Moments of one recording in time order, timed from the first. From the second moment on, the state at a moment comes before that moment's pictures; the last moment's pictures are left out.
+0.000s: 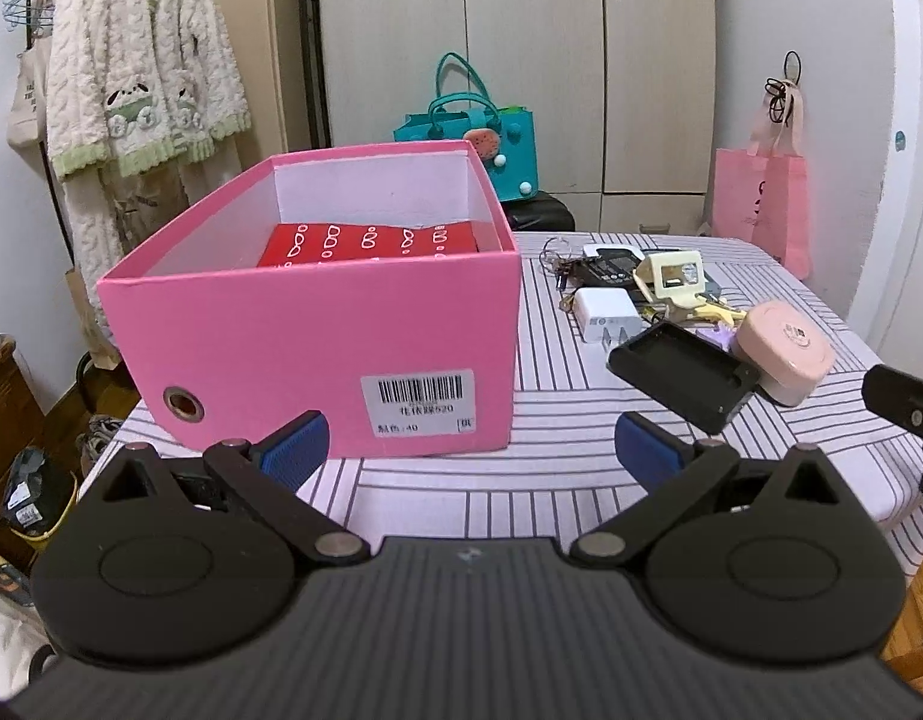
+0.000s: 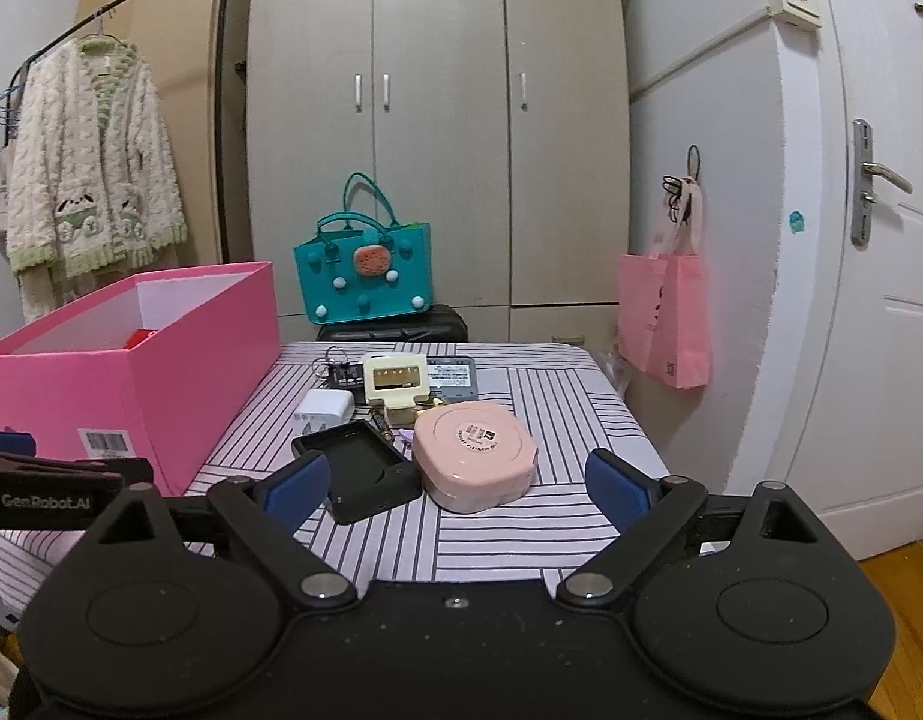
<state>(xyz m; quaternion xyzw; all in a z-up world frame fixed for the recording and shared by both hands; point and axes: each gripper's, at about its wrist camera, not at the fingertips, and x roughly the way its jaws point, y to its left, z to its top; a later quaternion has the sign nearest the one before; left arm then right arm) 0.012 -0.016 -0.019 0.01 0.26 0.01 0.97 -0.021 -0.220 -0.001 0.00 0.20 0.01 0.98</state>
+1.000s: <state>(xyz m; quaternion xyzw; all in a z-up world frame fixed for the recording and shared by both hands) 0.005 -0.036 -0.022 0.02 0.28 0.01 0.96 -0.027 -0.237 -0.004 0.02 0.20 0.03 0.98</state>
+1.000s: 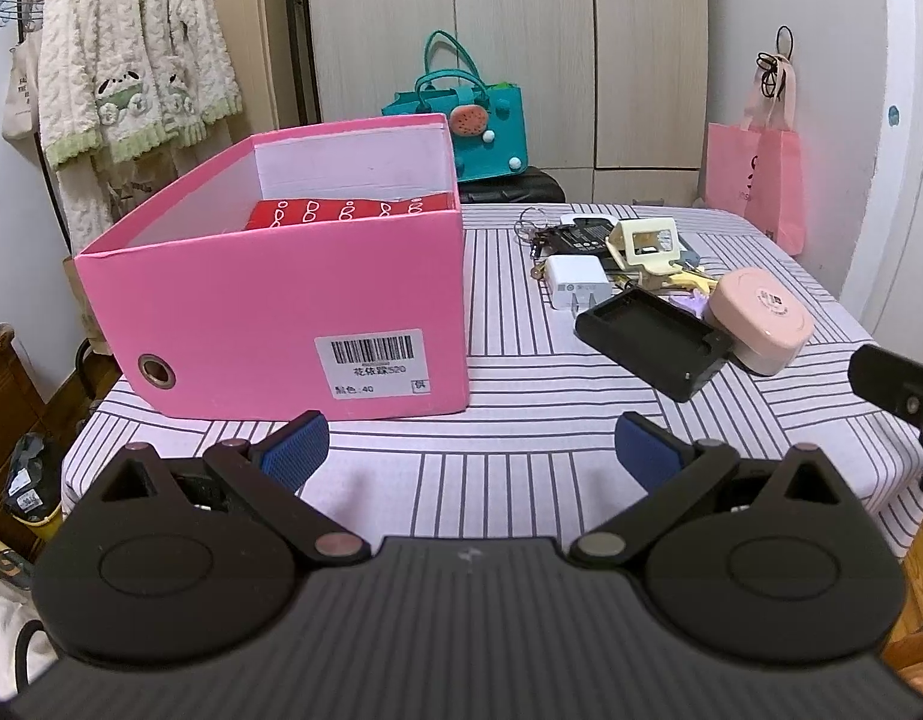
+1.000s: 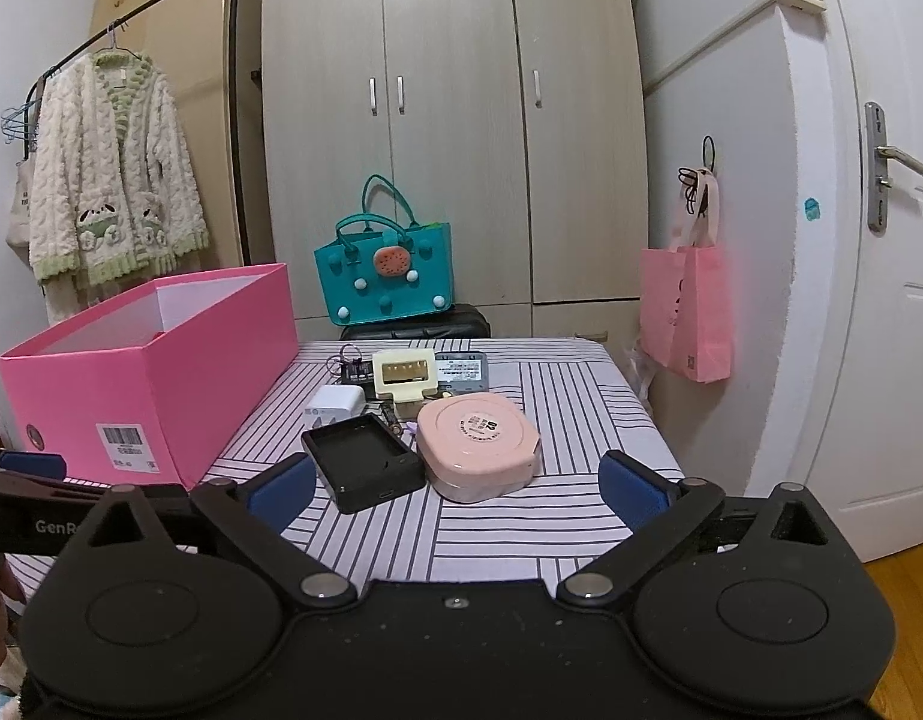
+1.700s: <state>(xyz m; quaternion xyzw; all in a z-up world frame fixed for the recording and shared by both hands) 0.008 -0.031 -0.020 0.02 0.28 -0.01 0.96 -0.024 -0.236 -0.008 0.03 0.18 0.03 0.98</state>
